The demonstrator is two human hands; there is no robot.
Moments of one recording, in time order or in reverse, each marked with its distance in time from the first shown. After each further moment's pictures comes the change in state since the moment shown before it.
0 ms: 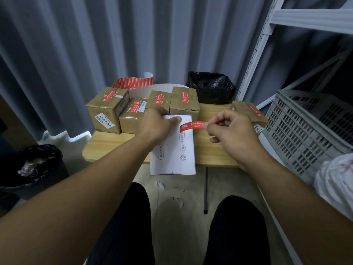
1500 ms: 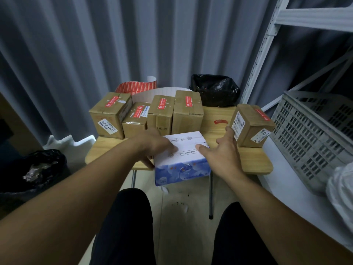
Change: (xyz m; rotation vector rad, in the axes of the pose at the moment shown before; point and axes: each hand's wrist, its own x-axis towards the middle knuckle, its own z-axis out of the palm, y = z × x) left_hand -0.003 -0.002 -0.023 0.159 -0.433 -0.374; right_hand 0.013 0.066 0.036 -0.330 0.148 0.217
